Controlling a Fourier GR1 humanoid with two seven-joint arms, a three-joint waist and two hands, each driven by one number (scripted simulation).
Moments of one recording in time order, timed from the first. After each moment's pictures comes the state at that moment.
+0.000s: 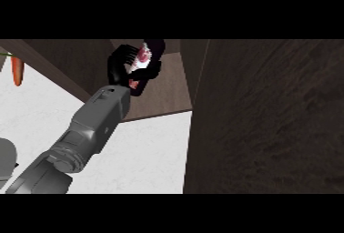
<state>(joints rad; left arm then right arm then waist) -1.15 0.09 -0.32 0.00 0.66 0.70 -0.58 -0.57 -0.16 -0.05 -2.38 -0.28 -0.01 0.85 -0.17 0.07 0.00</state>
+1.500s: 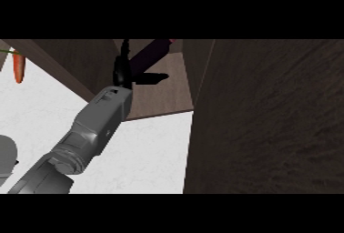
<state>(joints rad) -1.13 0.08 -0.37 -0.04 0.61 0.57 -0.53 -0.58 -0.15 -0.03 -2.38 -0.28 -0.01 0.84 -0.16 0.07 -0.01</state>
